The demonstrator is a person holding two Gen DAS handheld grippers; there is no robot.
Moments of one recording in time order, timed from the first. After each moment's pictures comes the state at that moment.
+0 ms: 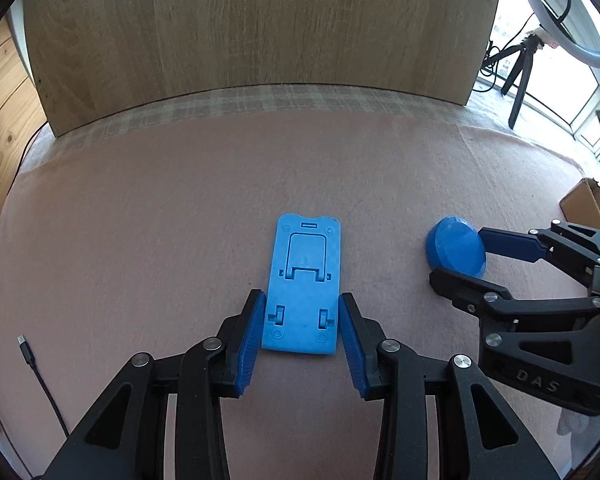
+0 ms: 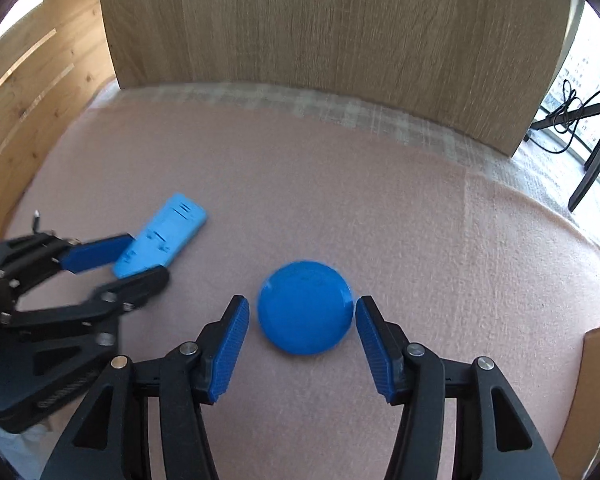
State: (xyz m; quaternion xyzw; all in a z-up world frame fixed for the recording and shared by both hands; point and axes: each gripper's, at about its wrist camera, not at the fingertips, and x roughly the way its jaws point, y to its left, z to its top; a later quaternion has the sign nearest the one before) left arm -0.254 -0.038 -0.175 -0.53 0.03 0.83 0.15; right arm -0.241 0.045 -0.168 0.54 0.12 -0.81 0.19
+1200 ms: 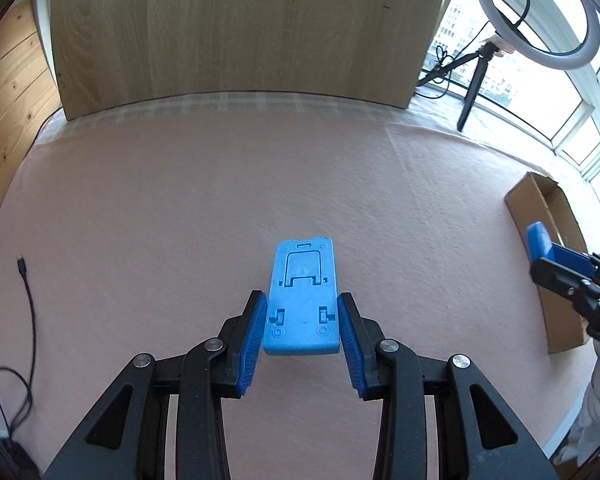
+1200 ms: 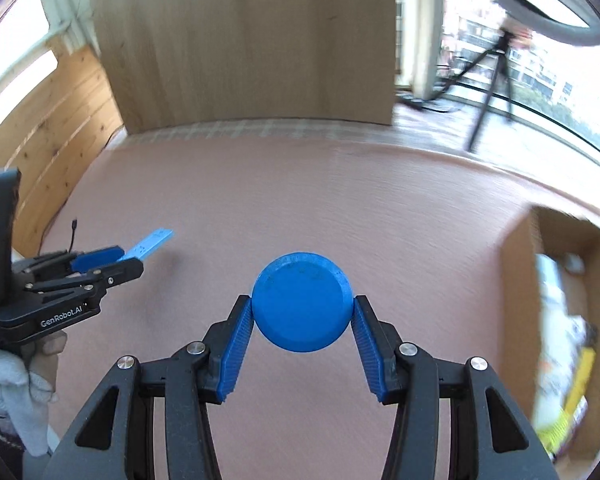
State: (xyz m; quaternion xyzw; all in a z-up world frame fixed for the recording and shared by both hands) left arm -0.176 0.006 -0.132 -0.52 -0.01 0.84 0.15; right arm -0.170 0.203 -0.099 0.50 0.03 -0.85 0.19
